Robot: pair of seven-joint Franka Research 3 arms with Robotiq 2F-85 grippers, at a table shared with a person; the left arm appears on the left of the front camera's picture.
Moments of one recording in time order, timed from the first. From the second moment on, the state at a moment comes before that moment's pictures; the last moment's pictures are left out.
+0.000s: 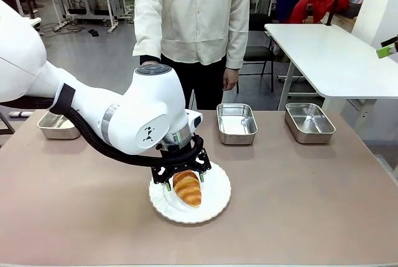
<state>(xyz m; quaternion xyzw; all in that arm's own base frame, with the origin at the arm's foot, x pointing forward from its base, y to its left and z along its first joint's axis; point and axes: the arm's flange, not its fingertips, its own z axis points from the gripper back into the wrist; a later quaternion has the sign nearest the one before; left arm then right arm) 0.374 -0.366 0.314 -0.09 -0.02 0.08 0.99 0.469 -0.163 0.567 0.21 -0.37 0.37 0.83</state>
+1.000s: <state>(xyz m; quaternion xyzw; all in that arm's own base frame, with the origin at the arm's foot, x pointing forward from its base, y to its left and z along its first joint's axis) 0.380 -0.372 0.310 -0.07 0.00 0.08 0.99 0.469 -0.163 0.567 0.21 -0.37 0.37 0.83</state>
